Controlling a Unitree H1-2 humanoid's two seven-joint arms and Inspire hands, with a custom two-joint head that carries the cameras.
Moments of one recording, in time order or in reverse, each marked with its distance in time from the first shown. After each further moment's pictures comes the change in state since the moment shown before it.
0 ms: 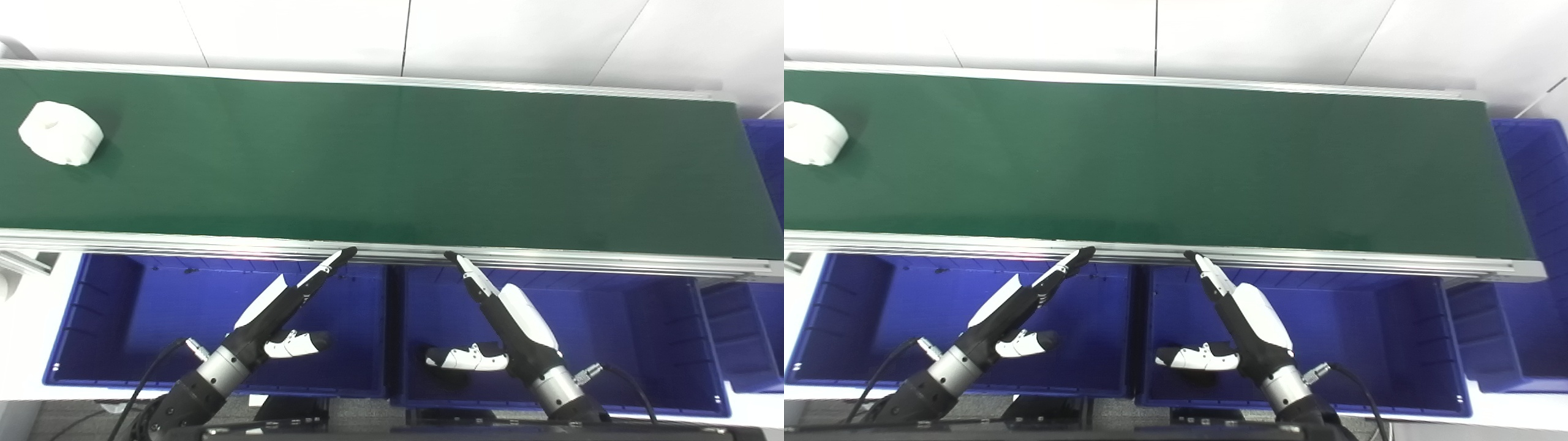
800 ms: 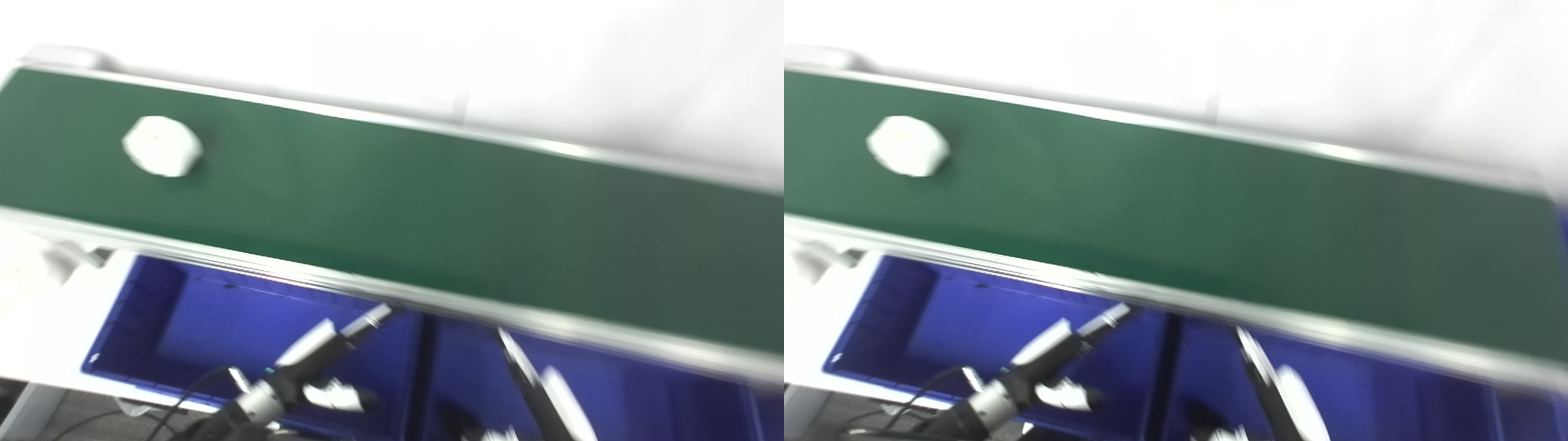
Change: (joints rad) left arm 0.010 -0.019 -0.087 0.059 0.050 -0.003 0.092; right arm 0.028 -0.058 -0.025 0.125 0.059 -0.162 -0.040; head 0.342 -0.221
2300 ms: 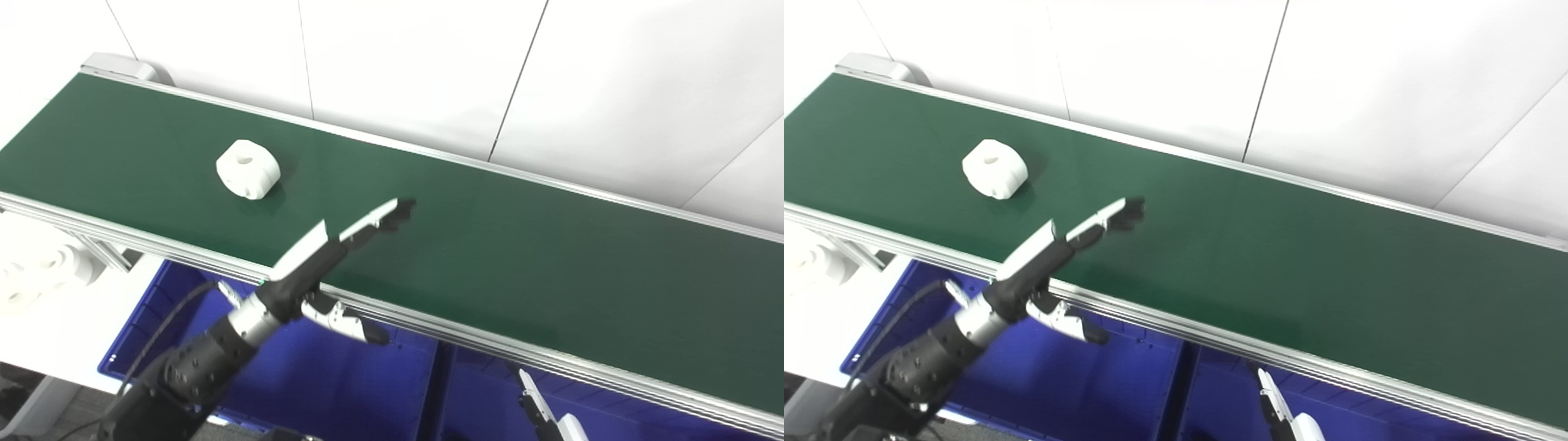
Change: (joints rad) left arm -0.220 0.125 0.167 -0.313 -0.036 0.048 0.072; right arm -0.043 0.029 -0.010 0.129 -0.018 -0.111 -0.064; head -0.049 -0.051
